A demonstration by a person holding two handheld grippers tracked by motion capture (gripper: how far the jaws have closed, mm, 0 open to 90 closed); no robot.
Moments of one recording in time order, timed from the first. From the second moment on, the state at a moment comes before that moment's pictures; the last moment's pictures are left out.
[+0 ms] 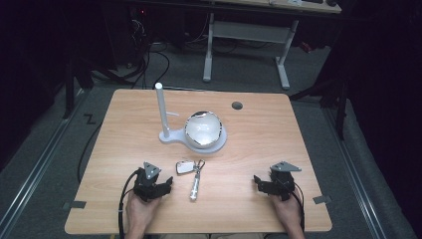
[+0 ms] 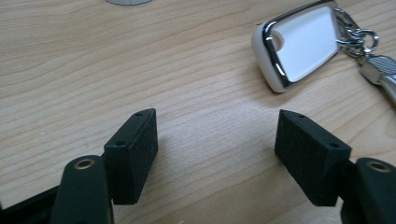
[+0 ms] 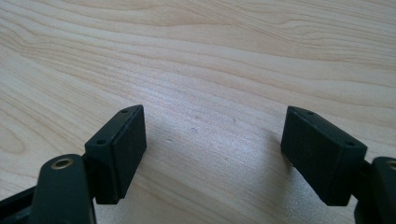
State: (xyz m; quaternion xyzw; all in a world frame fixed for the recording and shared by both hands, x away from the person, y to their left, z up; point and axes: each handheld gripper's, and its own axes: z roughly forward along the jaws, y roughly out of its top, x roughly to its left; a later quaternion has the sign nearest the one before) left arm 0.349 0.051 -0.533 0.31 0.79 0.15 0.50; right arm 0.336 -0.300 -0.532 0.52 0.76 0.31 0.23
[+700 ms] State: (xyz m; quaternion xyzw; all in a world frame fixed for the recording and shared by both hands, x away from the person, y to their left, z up) left arm 0.344 0.041 -0.508 0.33 0.78 0.10 0.52; right arm 0.336 -0.300 -0.532 0.52 0.76 0.31 0.23
